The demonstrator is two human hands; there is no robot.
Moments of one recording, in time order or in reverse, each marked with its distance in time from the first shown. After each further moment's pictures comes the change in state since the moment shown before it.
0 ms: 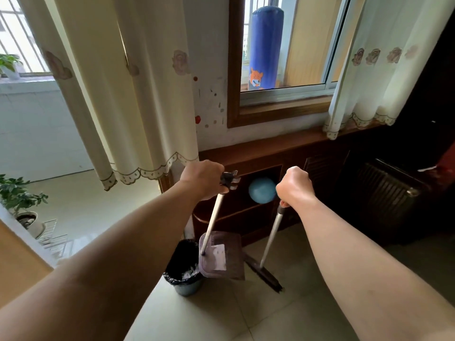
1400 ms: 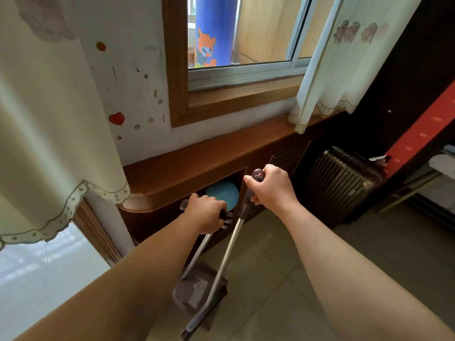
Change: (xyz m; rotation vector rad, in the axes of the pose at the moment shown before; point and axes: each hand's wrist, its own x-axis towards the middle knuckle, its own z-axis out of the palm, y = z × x) left_hand 0.269 0.046 0.187 -0.216 -0.311 0.329; right_hand 0.233 0.000 0.059 0.186 -0.009 -0.030
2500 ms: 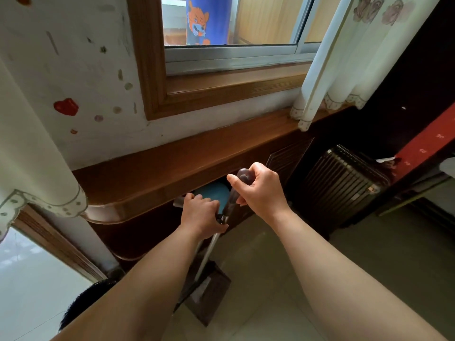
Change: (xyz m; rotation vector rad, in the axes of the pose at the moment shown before) left_hand 0.110 0.009 0.057 -0.034 0.178 -0.183; right_hand 0.080 0.048 0.032 0.187 -0.033 -0.218
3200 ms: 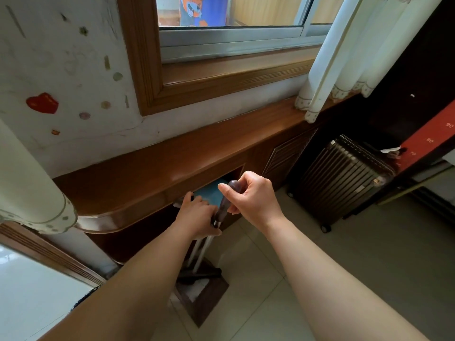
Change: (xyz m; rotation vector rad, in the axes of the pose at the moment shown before) left_hand 0.039 -0.046 0.030 0.001 -0.229 0.183; right_hand 0.023 0.022 0.052 0.008 -0.045 0.079
